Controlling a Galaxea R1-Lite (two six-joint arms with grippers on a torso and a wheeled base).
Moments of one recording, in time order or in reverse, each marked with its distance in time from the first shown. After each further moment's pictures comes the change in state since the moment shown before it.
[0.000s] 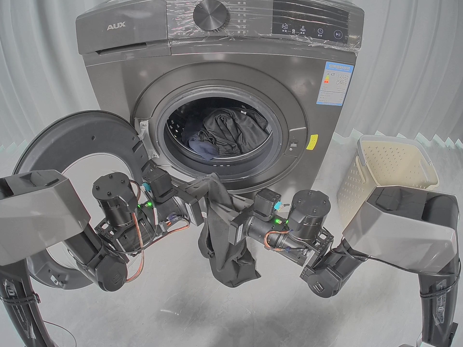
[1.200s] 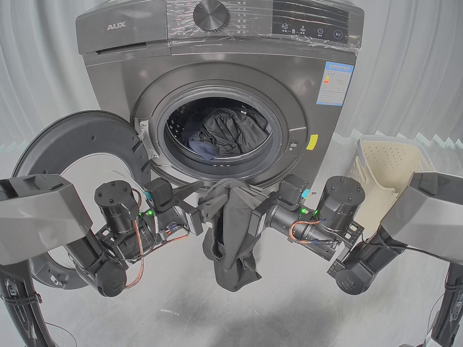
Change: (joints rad) left arm -0.003 0.013 0.045 -0.001 -0.003 0.002; right arm -0.024 -0.182 0.154 -0.007 -0.007 -0.013
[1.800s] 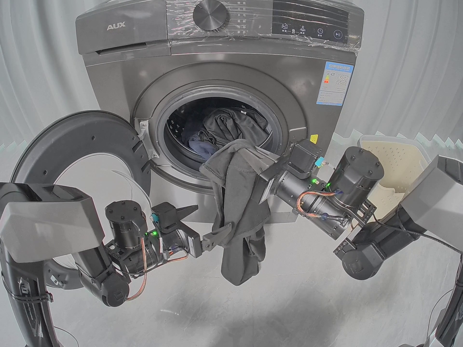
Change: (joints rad) left arm 0.004 0.082 0.073 0.000 0.000 0.046; right arm -0.008 -0.081 -0.090 0.009 -0.019 -0.005
